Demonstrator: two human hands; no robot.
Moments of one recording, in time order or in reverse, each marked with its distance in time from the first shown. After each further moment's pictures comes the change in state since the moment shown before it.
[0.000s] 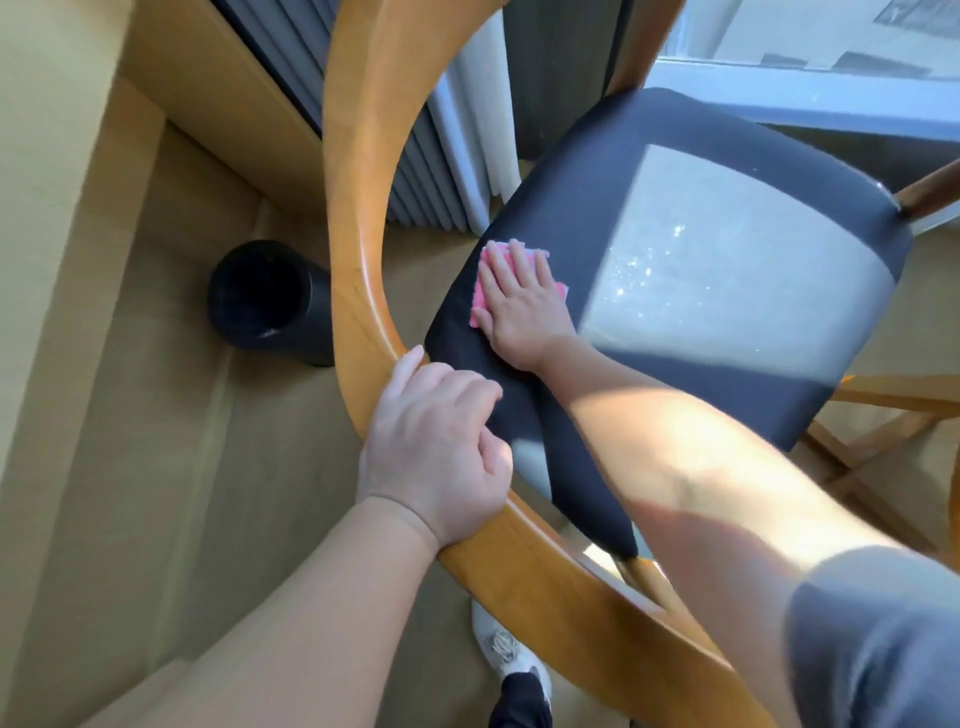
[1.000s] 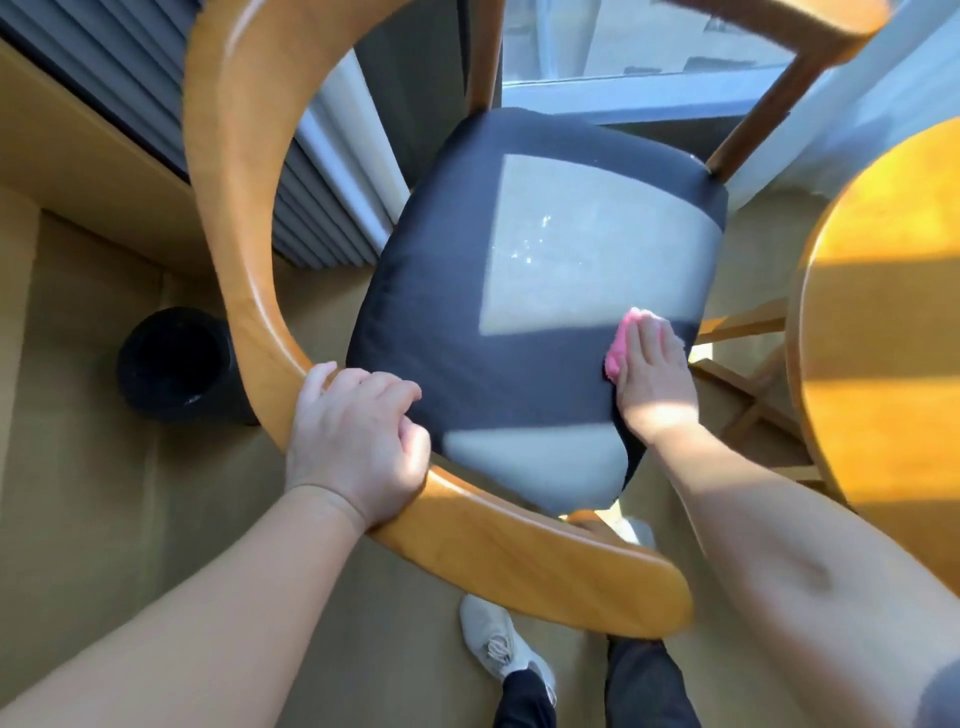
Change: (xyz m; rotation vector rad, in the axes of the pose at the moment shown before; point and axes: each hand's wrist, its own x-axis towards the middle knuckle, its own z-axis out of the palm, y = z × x) left_hand -0.002 0.001 0.002 0.133 -0.026 0.127; right_hand -0.224 0.117 0.043 0.119 0.046 0.674
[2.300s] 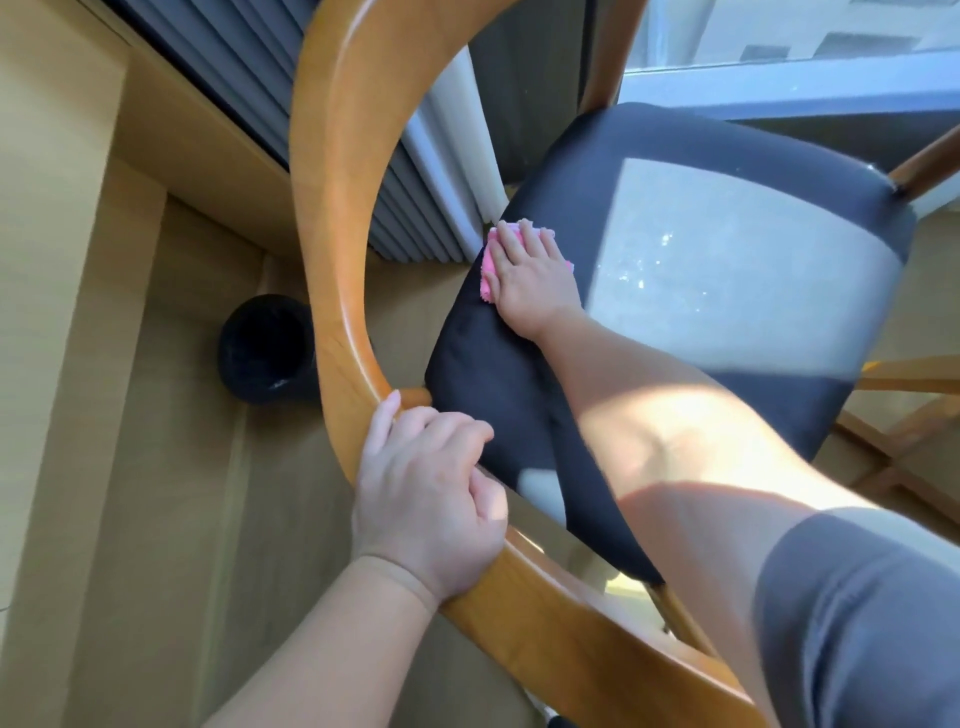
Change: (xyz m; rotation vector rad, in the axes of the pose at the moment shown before) left_hand 0.001 -0.004 0.003 -0.117 0.039 -0.147; right_hand 0.161 -0.233 -0.023 -0.057 0.048 -0.510
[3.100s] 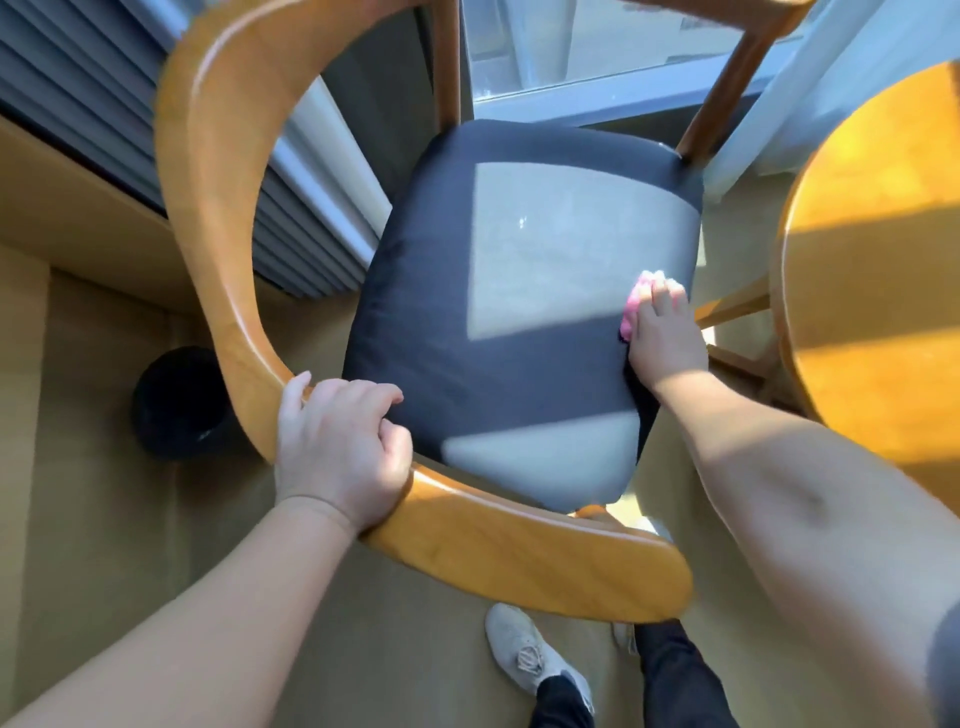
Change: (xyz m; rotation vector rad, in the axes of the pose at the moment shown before) left_hand -0.003 0.004 0.001 0.133 0.015 0.117; right_hand -0.243 0.158 0.015 0.145 0.086 0.600
